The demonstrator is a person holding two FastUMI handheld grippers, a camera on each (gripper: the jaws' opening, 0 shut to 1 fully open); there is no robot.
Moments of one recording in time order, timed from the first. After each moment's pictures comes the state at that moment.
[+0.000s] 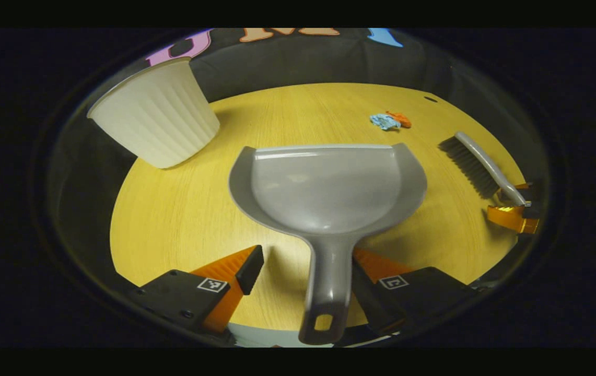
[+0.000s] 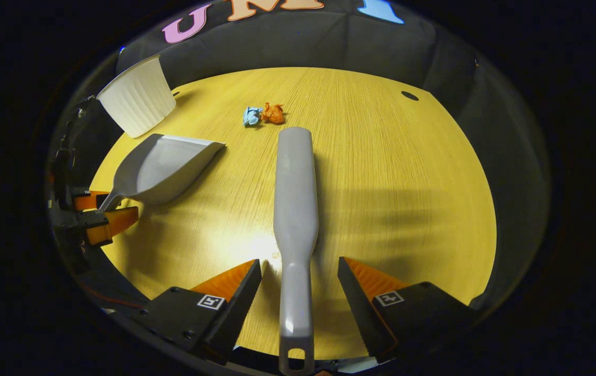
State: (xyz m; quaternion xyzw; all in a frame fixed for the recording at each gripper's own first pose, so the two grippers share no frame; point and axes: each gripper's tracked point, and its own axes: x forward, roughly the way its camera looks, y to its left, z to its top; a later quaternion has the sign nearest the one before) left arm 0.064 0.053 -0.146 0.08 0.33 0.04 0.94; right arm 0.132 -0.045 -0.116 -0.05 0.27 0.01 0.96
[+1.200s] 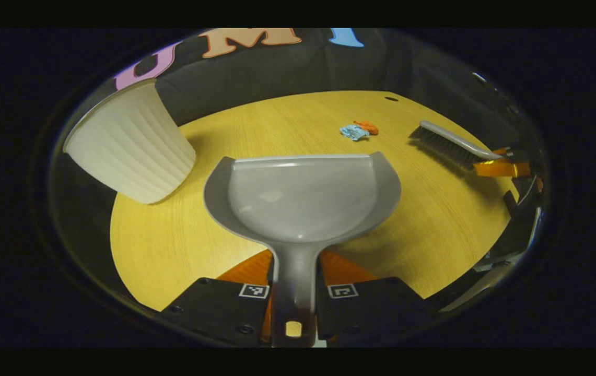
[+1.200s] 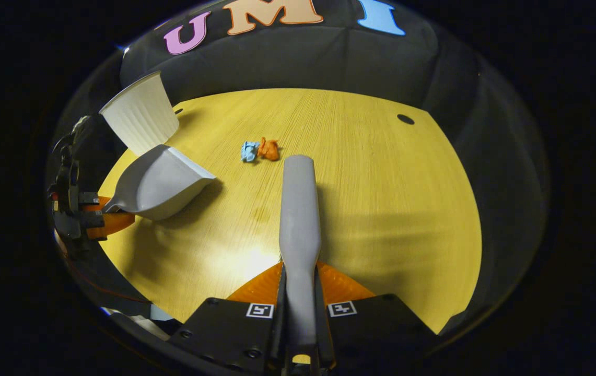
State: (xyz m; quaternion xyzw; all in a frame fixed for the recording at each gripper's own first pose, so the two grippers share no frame) left arm 0.073 0.062 -0.108 0.16 0.29 -0.07 0.94; right arm 0.149 -0.065 -0.038 -0.07 0.22 0.01 0.97
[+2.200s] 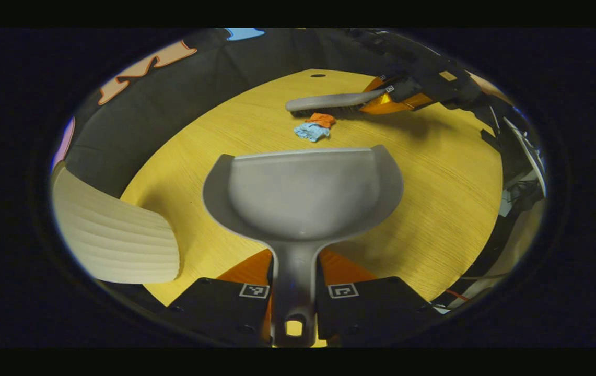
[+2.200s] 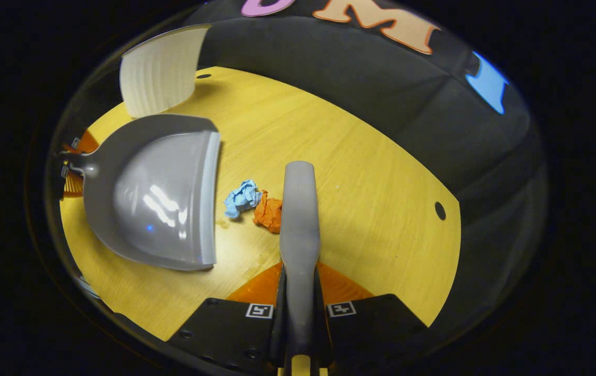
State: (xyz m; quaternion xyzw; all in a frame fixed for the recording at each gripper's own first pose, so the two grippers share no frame) left arm 0.124 0.059 -0.085 0.34 0.33 -0.19 0.86; right arm 0.273 -0.002 0.003 -0.30 0.21 0.05 0.93
